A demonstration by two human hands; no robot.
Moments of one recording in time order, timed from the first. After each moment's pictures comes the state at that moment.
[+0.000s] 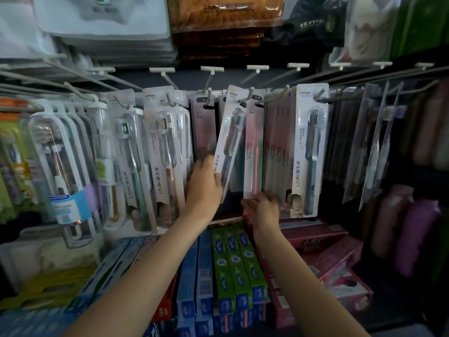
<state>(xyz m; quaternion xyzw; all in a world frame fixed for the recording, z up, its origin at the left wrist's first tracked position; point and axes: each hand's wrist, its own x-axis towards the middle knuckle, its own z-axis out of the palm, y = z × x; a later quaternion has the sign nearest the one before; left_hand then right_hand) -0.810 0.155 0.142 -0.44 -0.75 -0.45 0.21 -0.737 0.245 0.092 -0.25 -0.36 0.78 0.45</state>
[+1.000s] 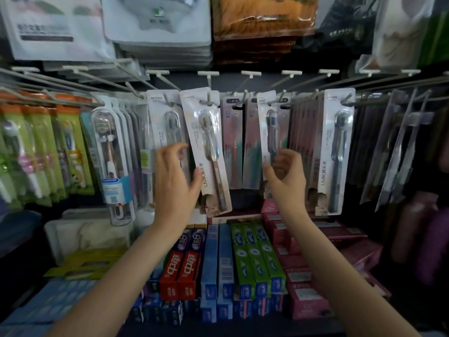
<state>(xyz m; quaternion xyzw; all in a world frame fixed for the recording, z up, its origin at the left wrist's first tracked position) -0.827 0.056 0.140 -0.39 -0.68 -0.48 0.38 -0.718 0.214 0.138 -0.14 -0.68 0.42 0.58</state>
